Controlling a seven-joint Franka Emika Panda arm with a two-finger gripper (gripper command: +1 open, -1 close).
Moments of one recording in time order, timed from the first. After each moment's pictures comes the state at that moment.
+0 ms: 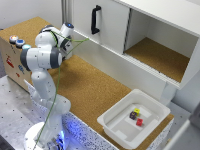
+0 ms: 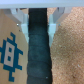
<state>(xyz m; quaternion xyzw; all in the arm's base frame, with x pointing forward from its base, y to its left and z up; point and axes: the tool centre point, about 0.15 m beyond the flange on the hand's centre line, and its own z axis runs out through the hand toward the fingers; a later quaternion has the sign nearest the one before) 0.350 0.351 0.306 -0.98 -0.01 0.05 0.17</state>
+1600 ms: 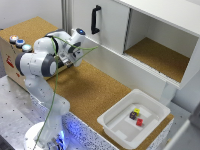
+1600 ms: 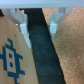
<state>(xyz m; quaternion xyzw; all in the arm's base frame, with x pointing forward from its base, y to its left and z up) 0.353 0.206 0.306 -0.98 0.09 0.05 0.17</state>
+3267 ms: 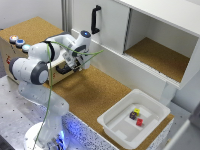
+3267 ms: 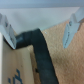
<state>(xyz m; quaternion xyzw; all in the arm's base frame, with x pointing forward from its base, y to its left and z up) 0.376 0.147 0.392 -0.98 0.08 -0.09 0.12</state>
